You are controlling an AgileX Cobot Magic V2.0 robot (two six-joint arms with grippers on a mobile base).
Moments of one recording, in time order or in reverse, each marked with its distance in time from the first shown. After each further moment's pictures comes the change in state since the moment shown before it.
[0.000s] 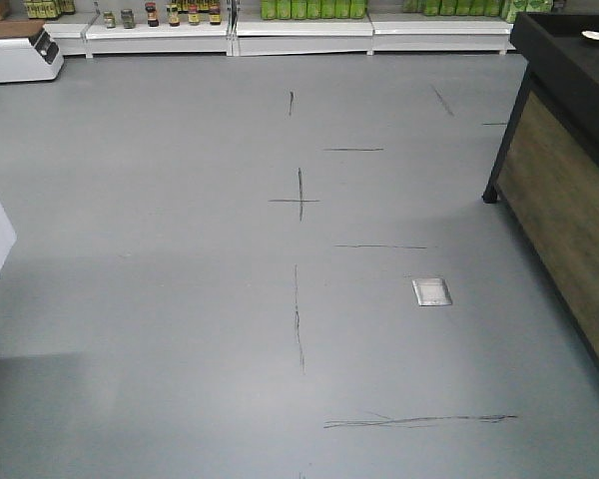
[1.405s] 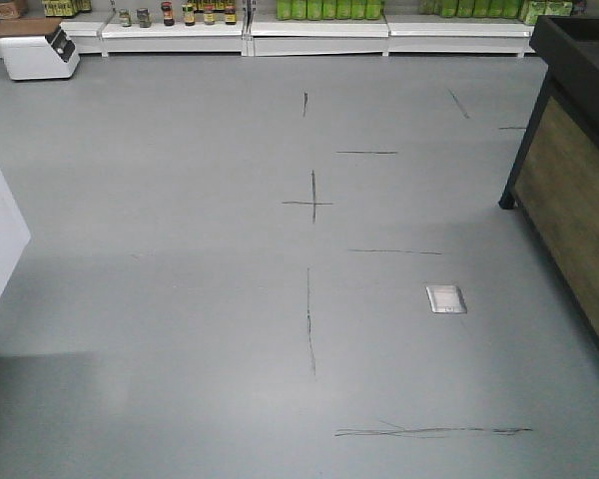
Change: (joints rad) left arm 0.000 0.000 0.000 0.000 0.000 0.000; right arm 0.000 0.000 0.000 0.000 0.000 0.000
